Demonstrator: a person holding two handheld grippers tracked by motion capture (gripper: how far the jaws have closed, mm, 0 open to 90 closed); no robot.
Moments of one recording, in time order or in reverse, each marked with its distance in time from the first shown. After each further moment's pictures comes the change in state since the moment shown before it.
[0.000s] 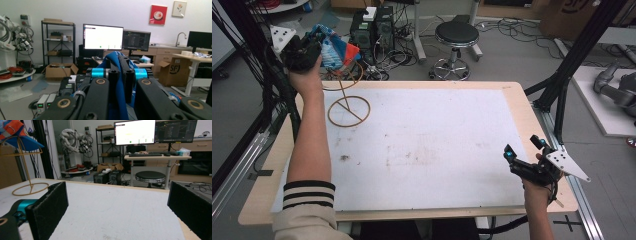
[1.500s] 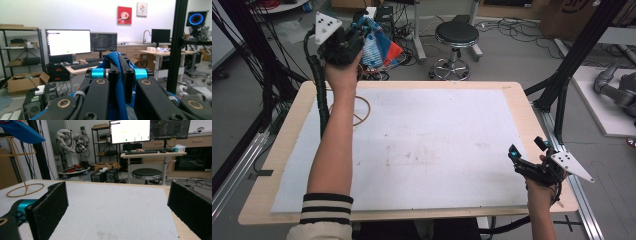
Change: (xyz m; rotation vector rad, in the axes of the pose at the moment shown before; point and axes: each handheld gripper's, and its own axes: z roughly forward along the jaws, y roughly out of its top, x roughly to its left) left arm -0.102 0.040 0.003 -0.019 -0.221 0.034; right arm -0.012 -0.005 -0.004 0.008 -0.027 0.037
